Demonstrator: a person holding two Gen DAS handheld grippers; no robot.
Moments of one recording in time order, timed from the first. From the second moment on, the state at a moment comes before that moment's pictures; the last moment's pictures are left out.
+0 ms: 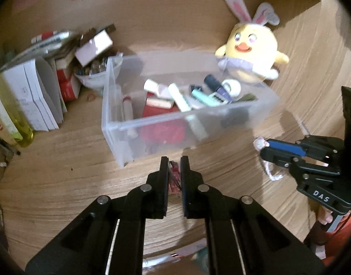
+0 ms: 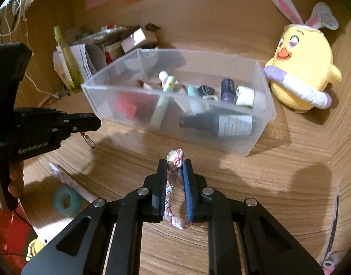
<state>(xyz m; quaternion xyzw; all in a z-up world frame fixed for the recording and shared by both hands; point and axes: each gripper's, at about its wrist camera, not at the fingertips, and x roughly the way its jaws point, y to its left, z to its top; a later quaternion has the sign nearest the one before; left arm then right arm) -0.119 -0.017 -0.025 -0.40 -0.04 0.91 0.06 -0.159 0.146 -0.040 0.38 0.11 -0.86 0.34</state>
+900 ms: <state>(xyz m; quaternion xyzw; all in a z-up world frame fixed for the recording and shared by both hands) -0.129 -0.019 0.042 -0.32 -0.07 0.94 0.07 -0.168 0.145 0.042 0.28 0.09 -0.90 0.33</state>
